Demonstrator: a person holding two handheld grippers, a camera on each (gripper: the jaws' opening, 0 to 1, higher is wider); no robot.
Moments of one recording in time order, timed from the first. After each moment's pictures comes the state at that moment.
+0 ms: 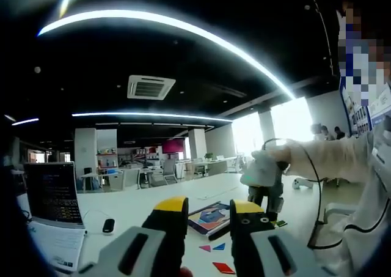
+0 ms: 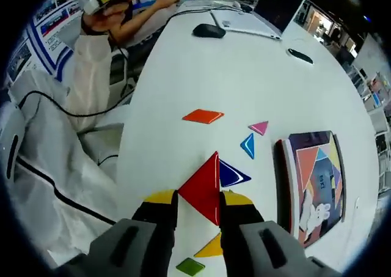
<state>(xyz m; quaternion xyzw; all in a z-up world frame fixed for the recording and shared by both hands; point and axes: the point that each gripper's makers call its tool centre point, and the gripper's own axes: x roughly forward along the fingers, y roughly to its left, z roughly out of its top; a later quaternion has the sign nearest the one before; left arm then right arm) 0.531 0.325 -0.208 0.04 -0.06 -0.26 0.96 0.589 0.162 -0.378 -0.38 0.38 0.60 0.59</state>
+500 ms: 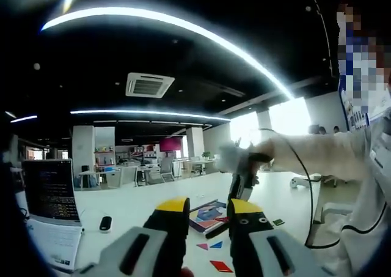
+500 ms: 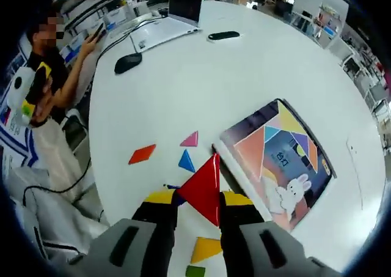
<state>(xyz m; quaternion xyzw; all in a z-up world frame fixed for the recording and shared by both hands) 0.531 0.321 -0.214 0.04 -0.05 -0.28 0.96 0.663 0.171 -0.354 -0.26 0.48 0.46 0.70</state>
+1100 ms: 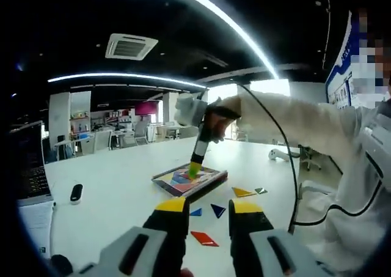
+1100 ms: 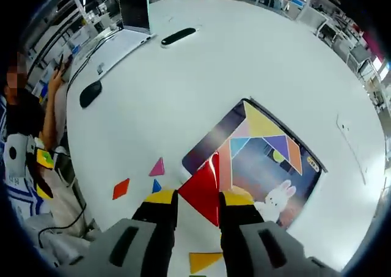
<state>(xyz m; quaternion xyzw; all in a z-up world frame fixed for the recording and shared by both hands) 0.553 0.300 -0.286 0.04 0.09 -0.36 0.93 0.715 0.178 -0.359 -0.21 0.54 0.38 0.72</state>
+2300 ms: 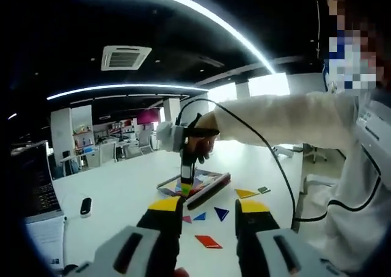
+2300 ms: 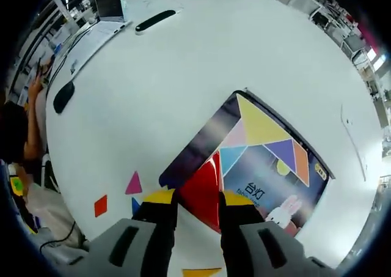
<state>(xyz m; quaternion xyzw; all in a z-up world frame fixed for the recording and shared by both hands) 0.534 0.297 -0.268 0.08 0.06 -0.35 0.93 0.736 0.187 -0.398 -0.24 0.57 0.33 0.71</state>
